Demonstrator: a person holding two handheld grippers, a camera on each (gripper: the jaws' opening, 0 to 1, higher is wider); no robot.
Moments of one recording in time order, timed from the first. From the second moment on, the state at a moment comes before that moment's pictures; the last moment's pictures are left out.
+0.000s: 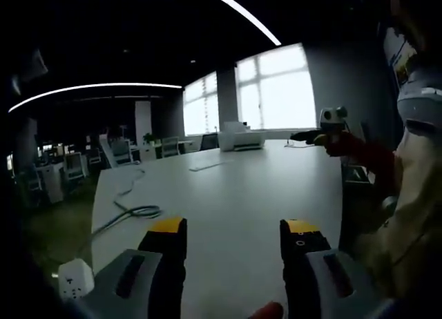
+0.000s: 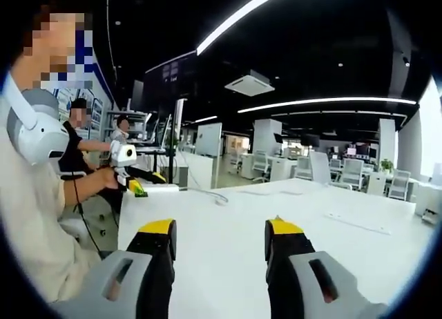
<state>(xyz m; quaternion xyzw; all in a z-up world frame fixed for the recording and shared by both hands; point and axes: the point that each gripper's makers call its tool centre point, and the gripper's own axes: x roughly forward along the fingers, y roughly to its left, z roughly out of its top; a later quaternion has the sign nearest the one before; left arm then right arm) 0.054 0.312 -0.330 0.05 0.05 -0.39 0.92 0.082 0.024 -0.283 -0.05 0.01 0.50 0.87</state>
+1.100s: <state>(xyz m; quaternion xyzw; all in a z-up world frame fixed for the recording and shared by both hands) 0.053 0.311 -0.335 0.04 0.06 -0.39 0.92 0.080 0.025 -0.288 -0.05 0.02 0.50 0.86</state>
